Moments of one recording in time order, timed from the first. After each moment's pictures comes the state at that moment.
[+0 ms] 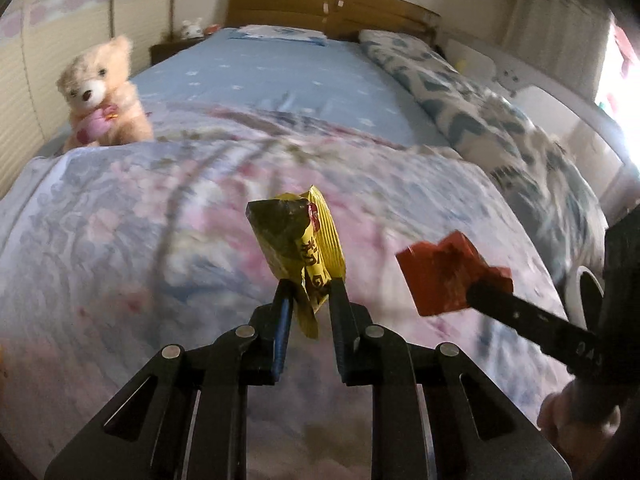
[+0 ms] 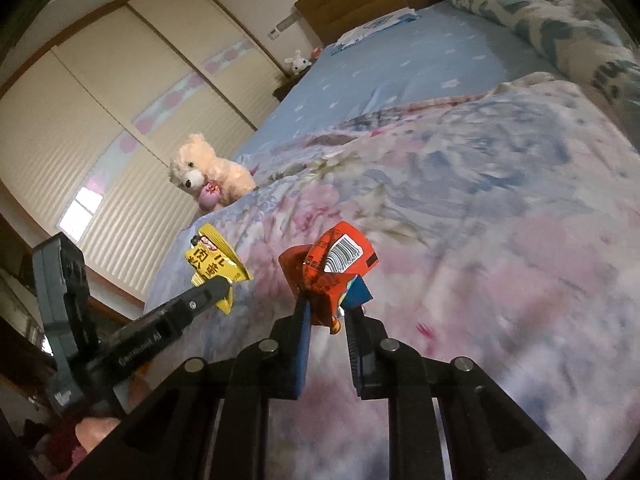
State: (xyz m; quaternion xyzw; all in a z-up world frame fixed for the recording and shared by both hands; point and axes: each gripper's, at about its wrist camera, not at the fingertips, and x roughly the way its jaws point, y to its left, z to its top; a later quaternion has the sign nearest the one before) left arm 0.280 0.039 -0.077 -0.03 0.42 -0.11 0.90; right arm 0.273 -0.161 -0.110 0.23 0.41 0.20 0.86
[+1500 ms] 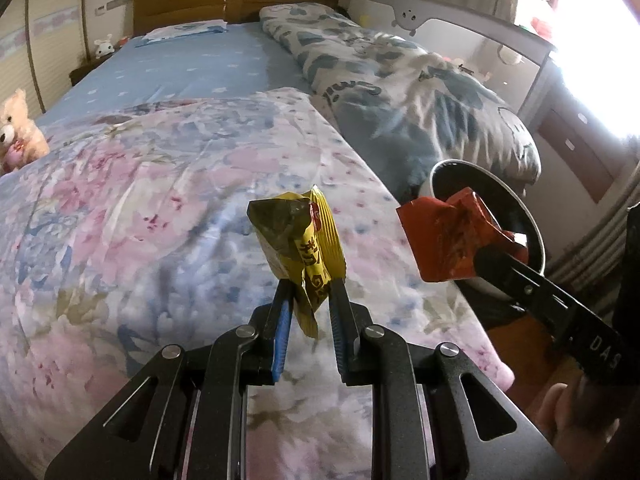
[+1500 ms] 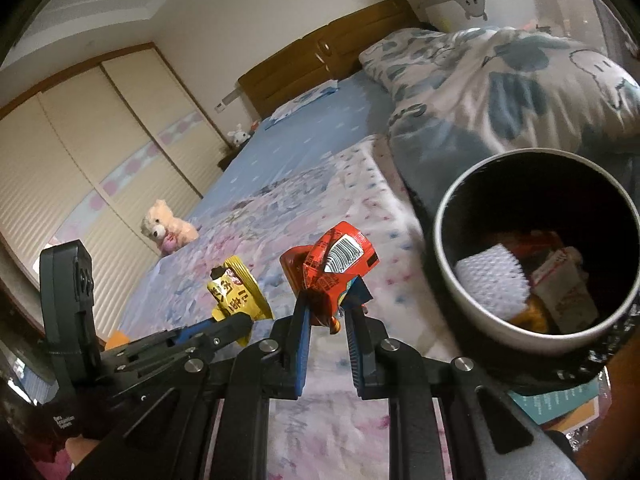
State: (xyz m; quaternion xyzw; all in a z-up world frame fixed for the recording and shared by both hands) left arm 0.150 -0.153 -0.068 0.03 0.44 -0.22 0.87; right arm 0.083 -0.326 -0.077 0.25 0.33 0.06 0.91
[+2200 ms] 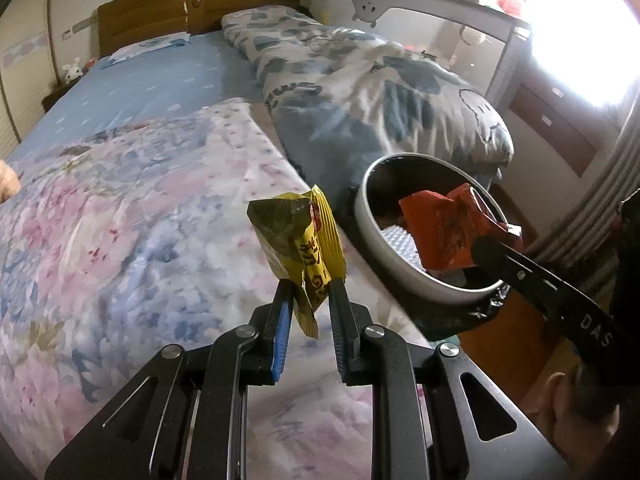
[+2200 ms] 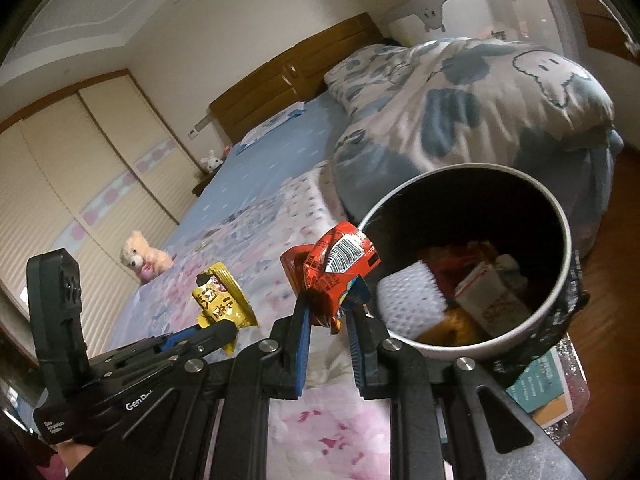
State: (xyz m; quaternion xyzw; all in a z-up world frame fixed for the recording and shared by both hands) left arm 0.136 -0.217 -0.058 0.07 0.43 -0.27 0.86; right arm 0.055 -0.386 -0.075 0.27 0.31 0.00 0.91
